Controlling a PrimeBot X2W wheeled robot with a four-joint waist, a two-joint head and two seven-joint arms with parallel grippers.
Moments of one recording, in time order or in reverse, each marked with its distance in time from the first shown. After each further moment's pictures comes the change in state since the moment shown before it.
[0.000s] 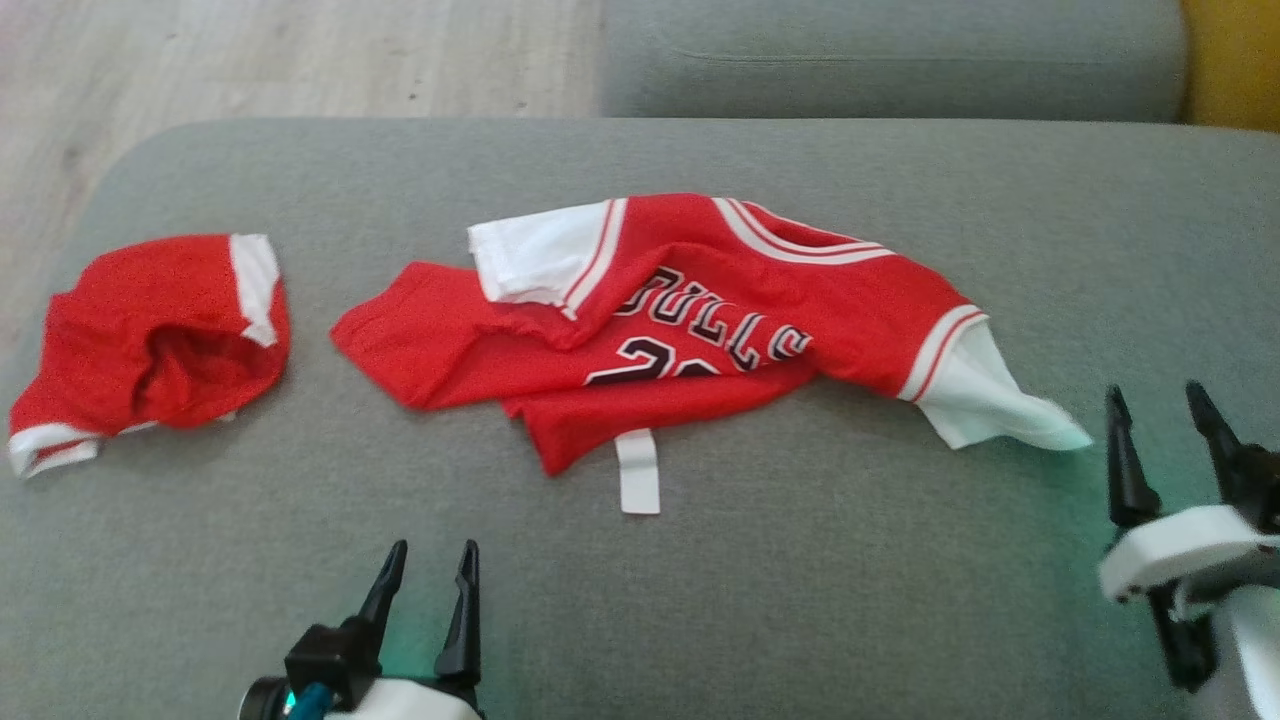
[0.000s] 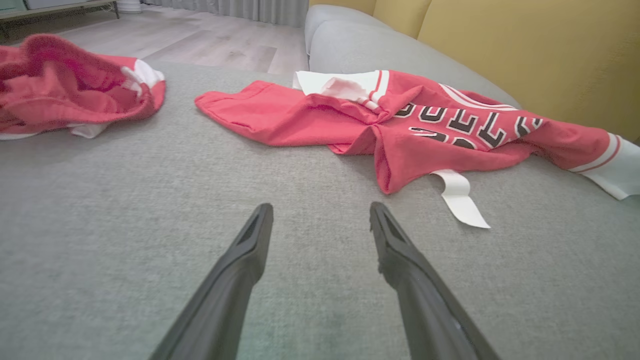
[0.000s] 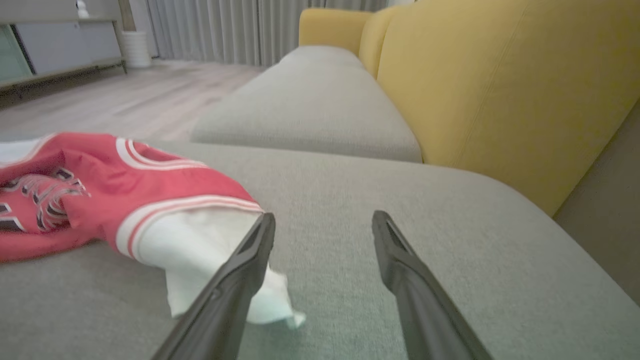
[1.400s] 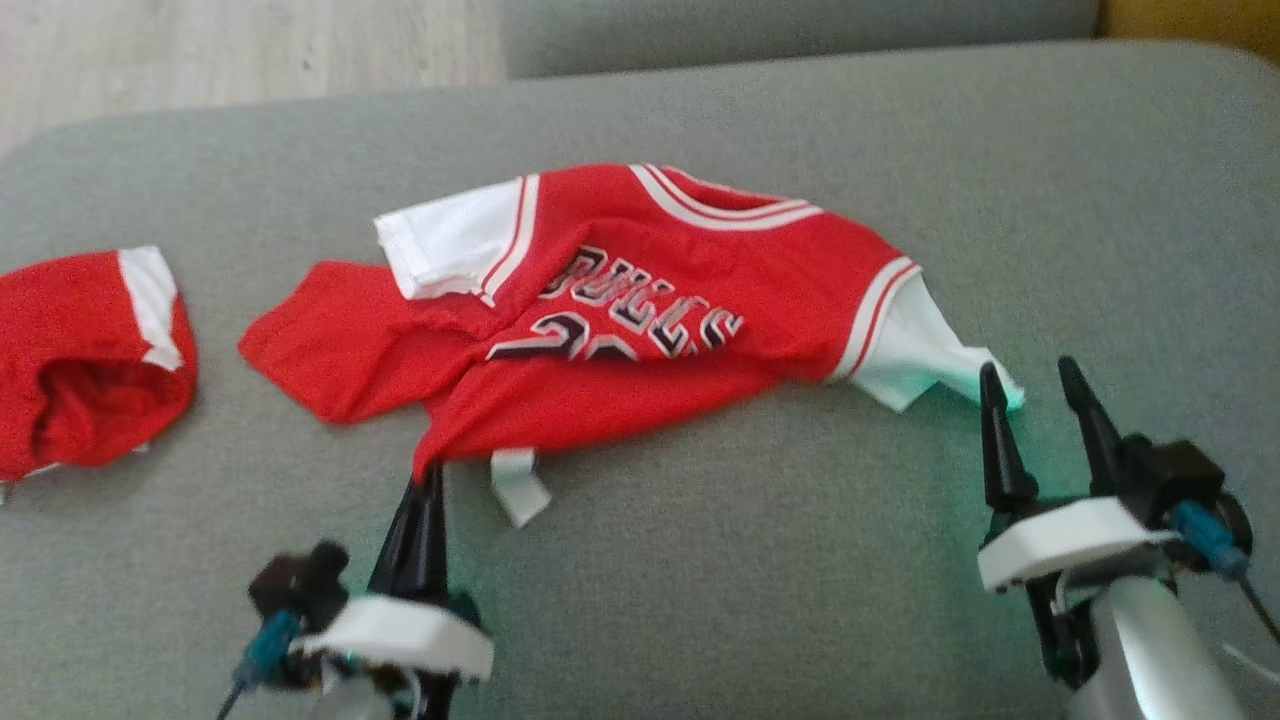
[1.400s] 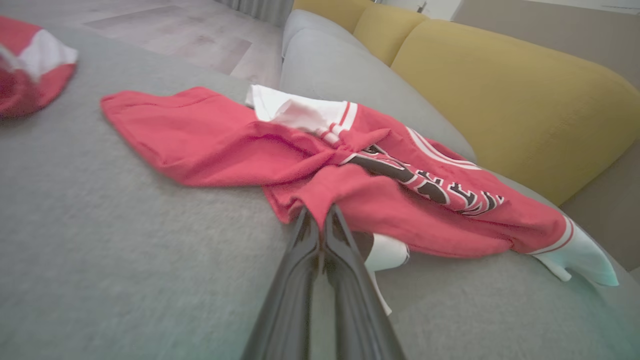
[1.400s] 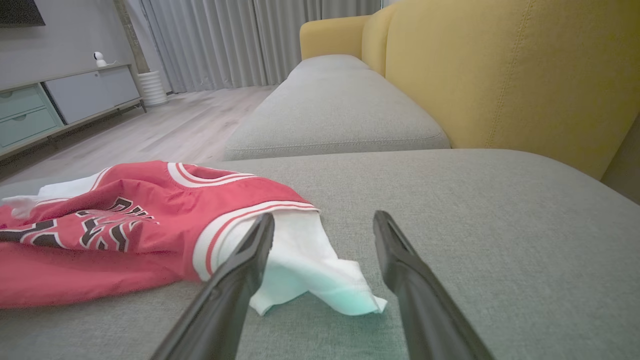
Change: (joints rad) left arm -0.142 -0.005 -0.040 0.029 -0.256 -0.044 0.000; right arm 0.006 0.190 0.042 -0.137 -0.015 0.000 0.000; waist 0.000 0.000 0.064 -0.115
